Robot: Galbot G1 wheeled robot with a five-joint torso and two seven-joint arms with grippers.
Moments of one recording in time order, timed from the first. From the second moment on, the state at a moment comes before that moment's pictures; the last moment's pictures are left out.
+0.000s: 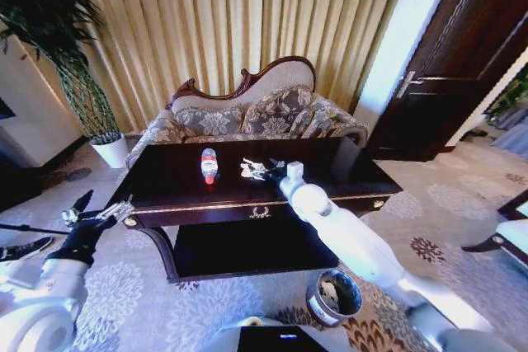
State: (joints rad) left arm 1.80 -1.29 -1.16 -2.50 -0.72 0.28 0.02; right arm -0.56 1.09 -0.18 1.73 0.80 -0.44 0.30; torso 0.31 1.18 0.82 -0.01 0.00
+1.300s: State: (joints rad) left arm 1.80 -1.28 -1.22 -2.50 -0.76 0.28 0.03; right arm -0.56 1.17 -0.20 1.61 0.76 -0.43 0.31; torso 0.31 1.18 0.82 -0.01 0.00
